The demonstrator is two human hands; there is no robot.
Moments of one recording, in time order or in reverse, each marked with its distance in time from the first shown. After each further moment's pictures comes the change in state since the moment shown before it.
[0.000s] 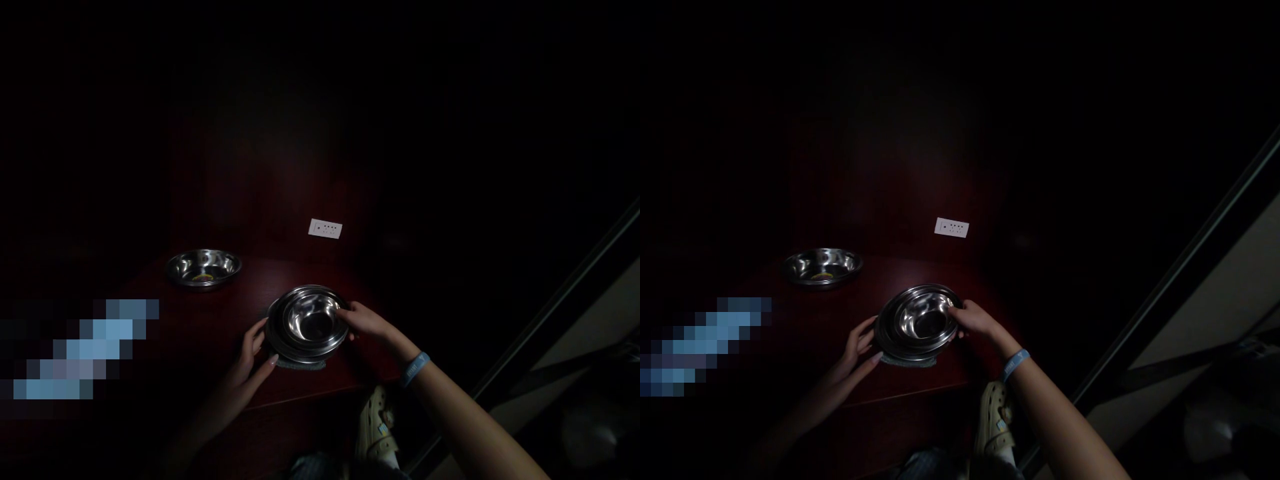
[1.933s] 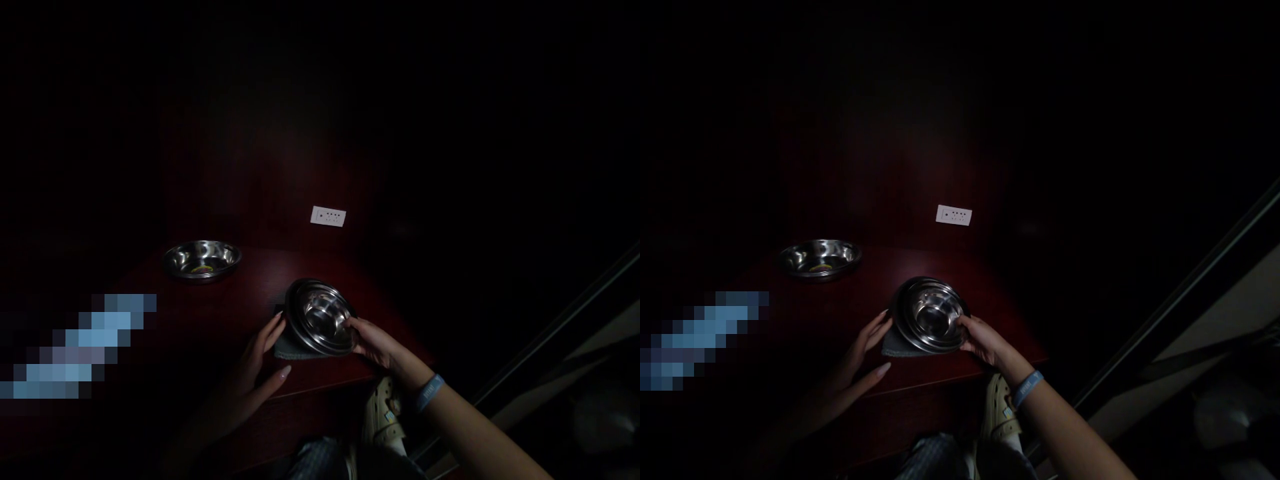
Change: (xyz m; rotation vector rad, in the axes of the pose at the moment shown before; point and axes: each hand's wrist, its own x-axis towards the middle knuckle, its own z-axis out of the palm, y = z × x) left_hand -0.011 0.014 -0.007 0.203 -0.124 0.101; right_hand -0.016 0.050 0.034 0.676 0.085 0.197
